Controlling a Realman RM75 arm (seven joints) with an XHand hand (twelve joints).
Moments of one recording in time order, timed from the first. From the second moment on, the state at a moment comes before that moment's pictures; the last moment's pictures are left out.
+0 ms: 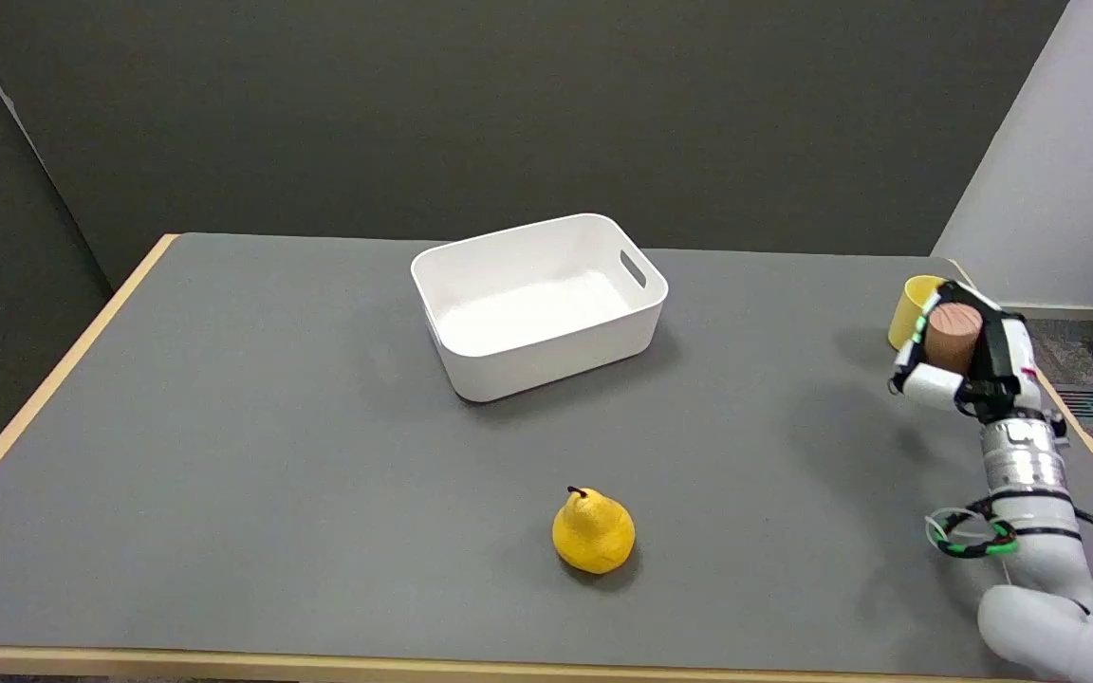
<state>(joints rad) -0.10 -0.90 -1.86 0.82 1.15 1.11 1.13</state>
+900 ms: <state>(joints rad) 0.34 -0.84 -1.94 1.09 0.57 0.62 1.02</state>
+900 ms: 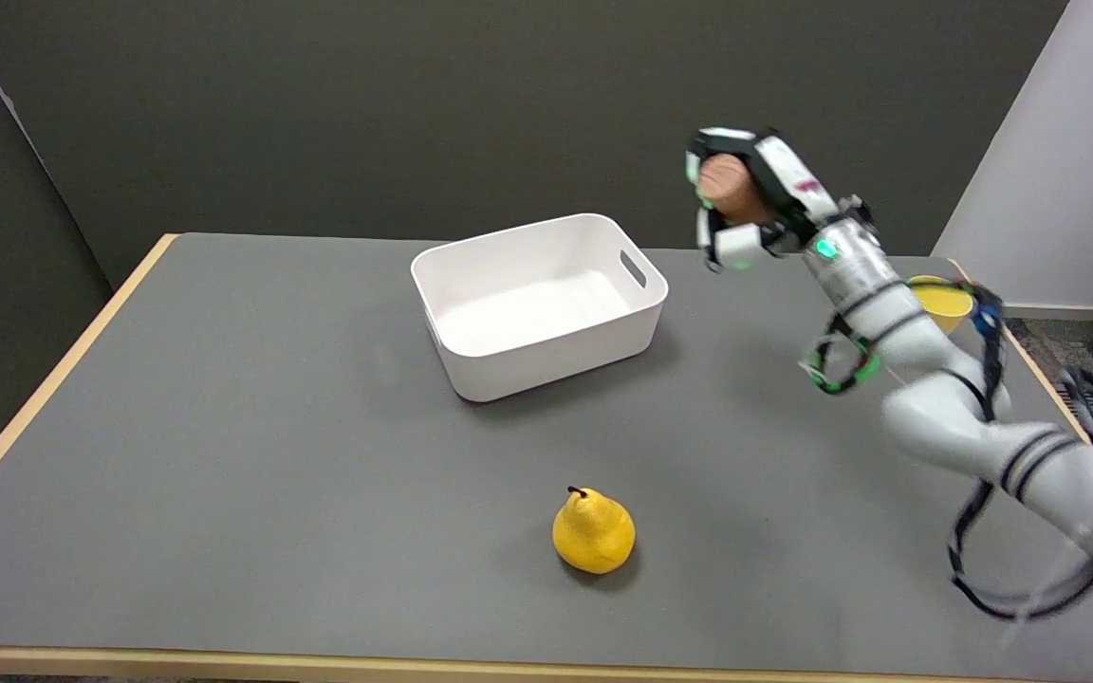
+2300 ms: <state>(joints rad) 0.81 -1.18 -2.24 0.73 0.02 0.36 1.19</state>
